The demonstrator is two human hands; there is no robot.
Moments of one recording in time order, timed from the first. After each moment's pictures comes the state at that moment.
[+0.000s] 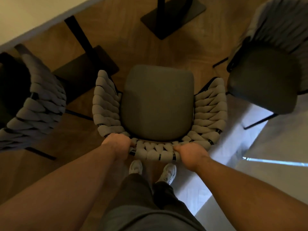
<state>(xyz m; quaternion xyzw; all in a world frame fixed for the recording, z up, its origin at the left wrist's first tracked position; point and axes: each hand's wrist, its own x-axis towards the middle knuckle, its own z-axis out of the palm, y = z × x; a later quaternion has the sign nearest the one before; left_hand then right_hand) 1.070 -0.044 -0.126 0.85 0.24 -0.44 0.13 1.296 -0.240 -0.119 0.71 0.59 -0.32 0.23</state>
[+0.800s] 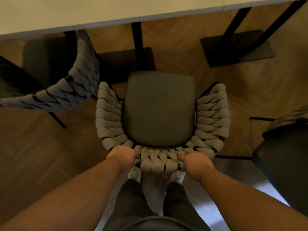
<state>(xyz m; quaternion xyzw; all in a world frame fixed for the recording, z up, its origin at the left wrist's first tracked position) 1.128 -0.032 -0.133 0.77 0.43 -0.40 0.26 1.422 -0.085 -0.132 0.55 0.74 -0.24 0.31</state>
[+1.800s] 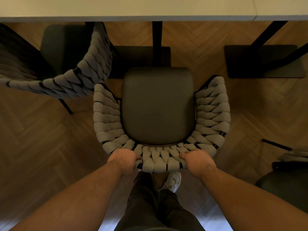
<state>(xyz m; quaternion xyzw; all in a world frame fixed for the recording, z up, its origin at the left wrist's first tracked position) 1.160 -0.014 -0.142 0.71 0.52 -0.35 0.32 1.457 0.003 -0.166 0.46 0.78 -0.21 0.36</state>
